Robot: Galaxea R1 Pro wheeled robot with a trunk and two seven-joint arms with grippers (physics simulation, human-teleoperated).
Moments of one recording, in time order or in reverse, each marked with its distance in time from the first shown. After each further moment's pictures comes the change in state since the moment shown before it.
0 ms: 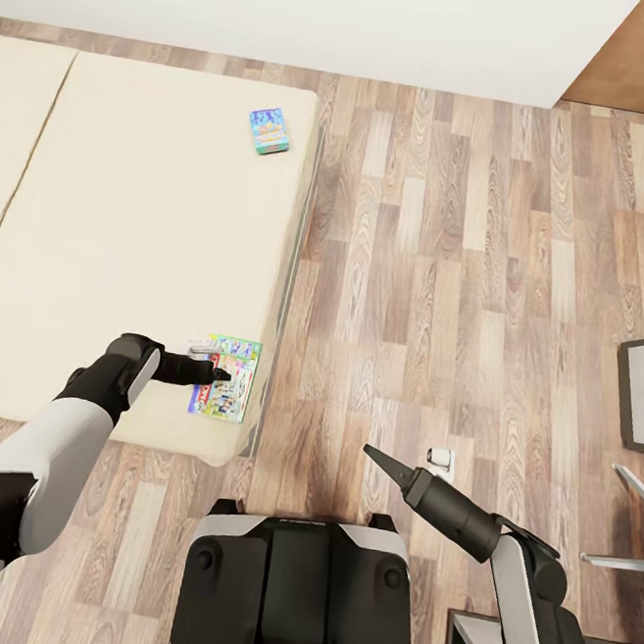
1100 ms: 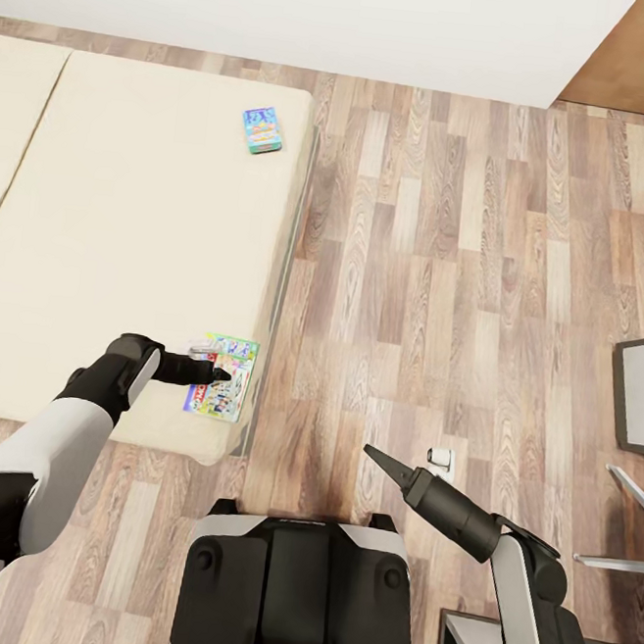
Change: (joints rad) left arm 0.000 0.000 -0.001 0.000 -0.001 -0.002 0.000; right arm 0.000 0.000 -0.001 0.000 0.000 0.000 0.002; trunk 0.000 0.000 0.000
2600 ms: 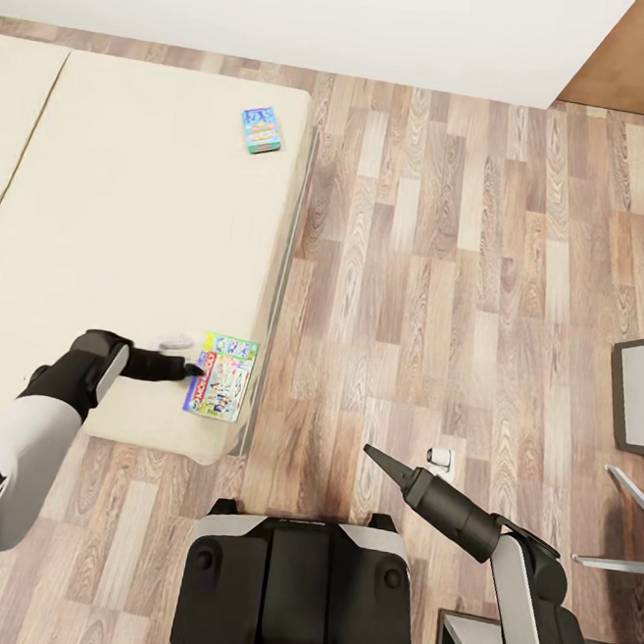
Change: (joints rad) left arm 0.000 0.096 0.009 -0.007 0.003 0.001 -0.018; right arm 0.000 0.000 0.001 0.000 0.000 0.000 0.002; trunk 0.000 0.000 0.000
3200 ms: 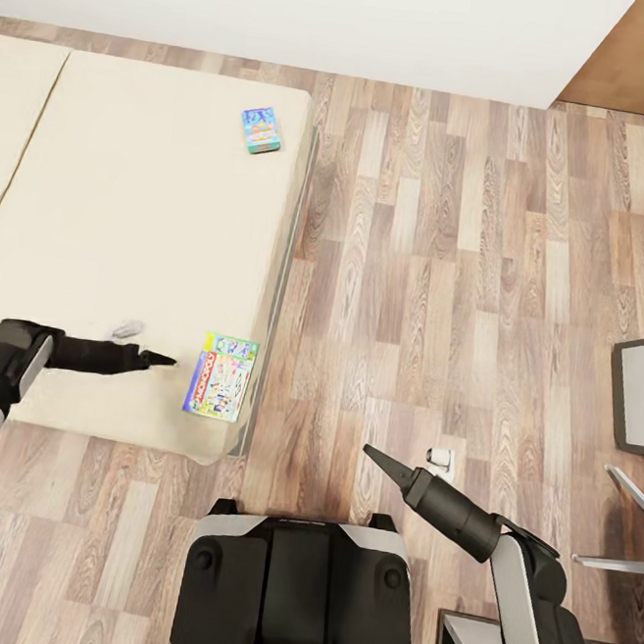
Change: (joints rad) left arm 0.002 0.205 0.008 -0.023 -0.006 0.045 -0.580; right arm 0.000 0.001 0.001 0.000 0.000 0.000 0.002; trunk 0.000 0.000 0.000
